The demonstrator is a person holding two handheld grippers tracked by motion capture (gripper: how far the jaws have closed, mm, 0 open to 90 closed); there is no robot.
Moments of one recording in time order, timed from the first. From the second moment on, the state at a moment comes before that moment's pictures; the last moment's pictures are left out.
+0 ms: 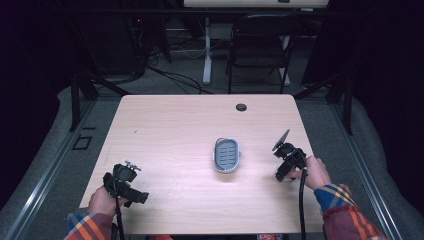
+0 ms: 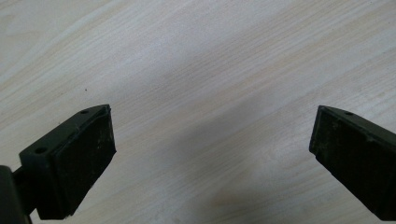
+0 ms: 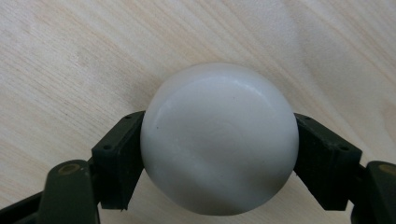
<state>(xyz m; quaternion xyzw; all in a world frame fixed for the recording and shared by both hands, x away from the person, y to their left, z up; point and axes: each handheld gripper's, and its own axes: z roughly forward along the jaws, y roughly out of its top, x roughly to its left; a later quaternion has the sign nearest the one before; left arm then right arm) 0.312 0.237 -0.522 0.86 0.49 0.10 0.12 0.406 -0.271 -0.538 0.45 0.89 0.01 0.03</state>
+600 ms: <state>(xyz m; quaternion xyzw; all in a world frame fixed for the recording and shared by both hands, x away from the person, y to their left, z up) 0.312 0.237 -0.523 0.86 0.49 0.10 0.12 0.405 -0.268 -0.529 0.44 0.90 0.01 0.03</state>
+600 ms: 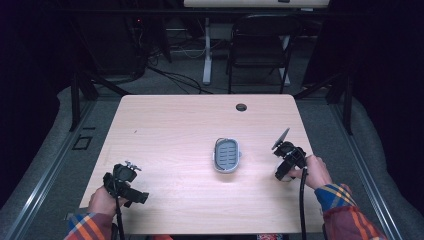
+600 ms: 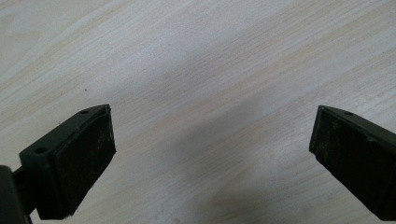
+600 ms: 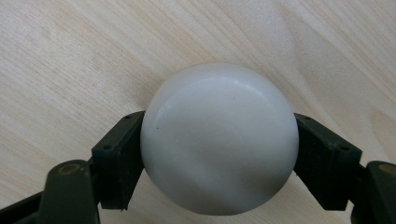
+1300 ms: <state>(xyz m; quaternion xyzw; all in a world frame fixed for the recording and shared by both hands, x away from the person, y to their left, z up) 0.312 0.236 -0.523 0.86 0.49 0.10 0.12 0.403 -0.258 -0.529 0.43 0.90 0.03 0.03</state>
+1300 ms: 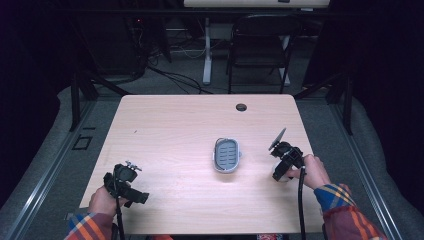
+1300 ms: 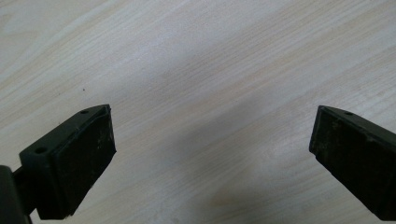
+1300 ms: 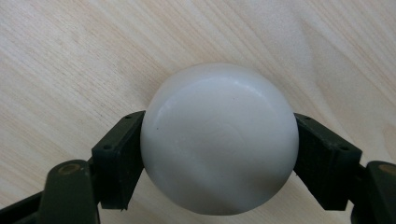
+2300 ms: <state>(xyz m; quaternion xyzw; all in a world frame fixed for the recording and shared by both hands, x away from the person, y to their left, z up) 0.312 0.236 -0.523 0.86 0.49 0.10 0.12 0.417 -0.231 -0.514 0.39 0.92 0.03 0.03</state>
